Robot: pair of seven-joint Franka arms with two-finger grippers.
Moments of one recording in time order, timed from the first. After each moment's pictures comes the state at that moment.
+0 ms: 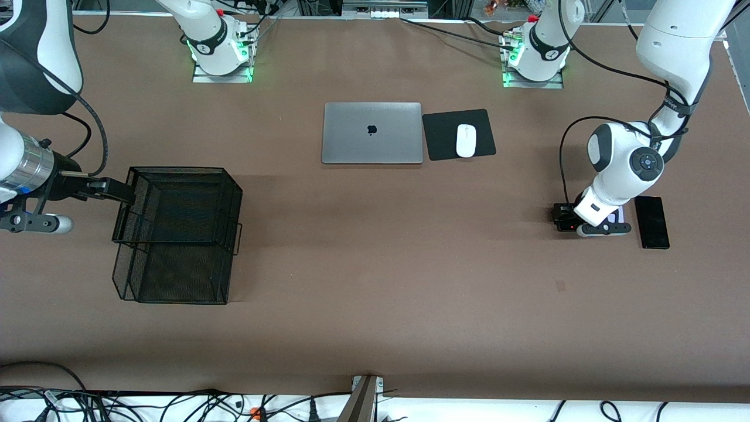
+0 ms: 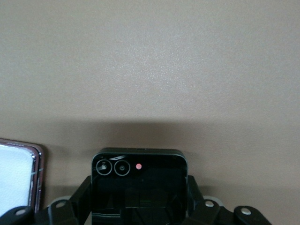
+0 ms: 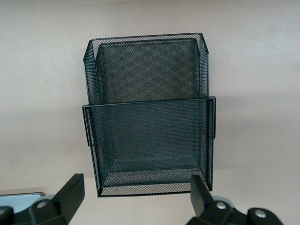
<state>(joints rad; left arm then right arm) 0.11 0.45 -0.04 -2.26 0.04 2.75 -0.02 0.04 0.29 -0.01 -1.42 0.00 1.64 0.11</state>
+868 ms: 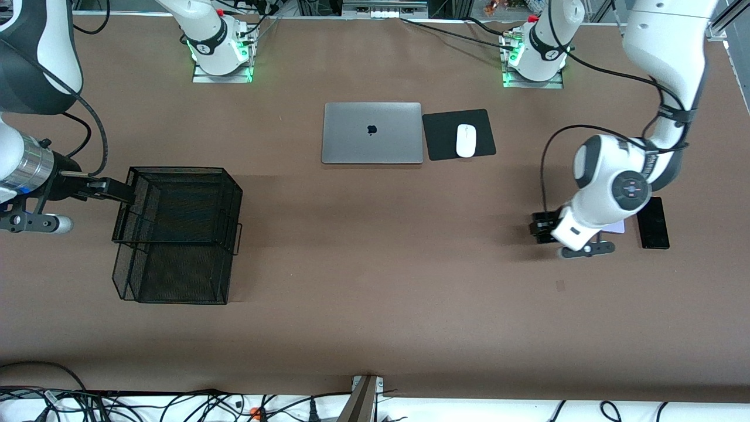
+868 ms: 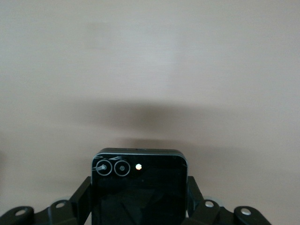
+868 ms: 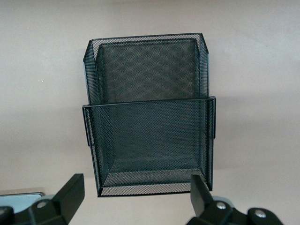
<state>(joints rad) -0.09 0.46 -0.08 -1.92 0.04 2.32 -0.36 0.04 0.29 -0.01 -1.42 0.00 1.64 0.11</state>
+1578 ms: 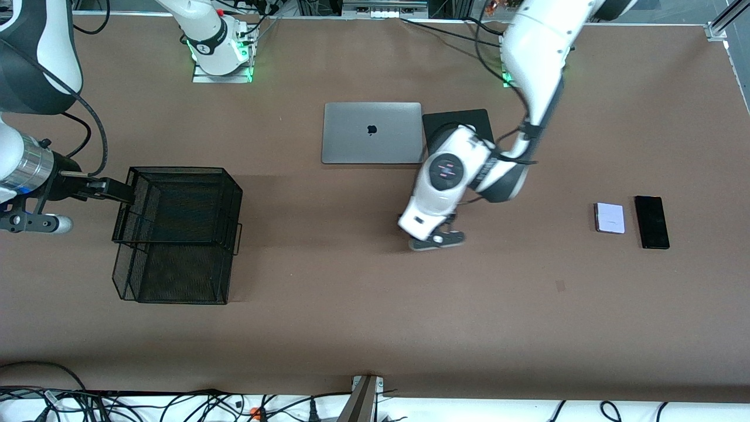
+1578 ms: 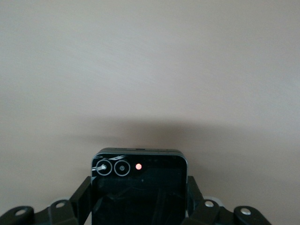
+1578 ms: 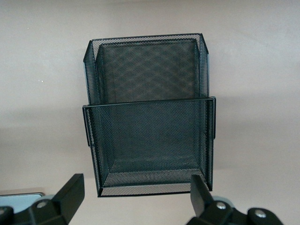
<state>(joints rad) -0.56 0.76 -0.09 -1.48 0.03 2.27 -0.82 0.04 0.29 -0.01 -1.41 0.00 1.64 0.11</state>
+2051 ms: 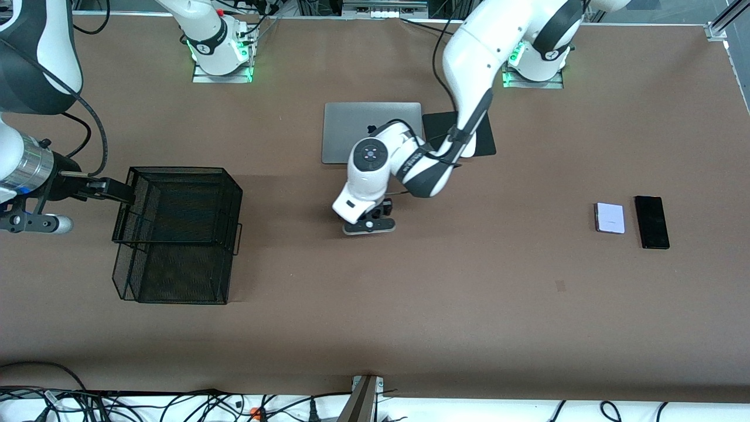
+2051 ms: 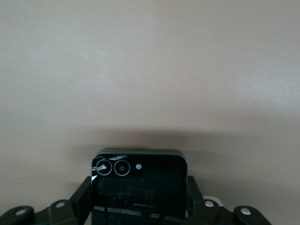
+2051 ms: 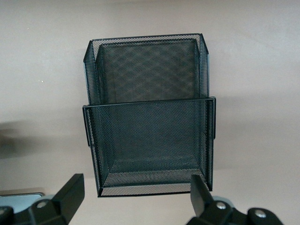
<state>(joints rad) -0.74 1.03 -0.08 -1.12 0.03 2.27 -0.94 0.04 0.29 -0.01 -1.41 0.00 1.64 0.11</state>
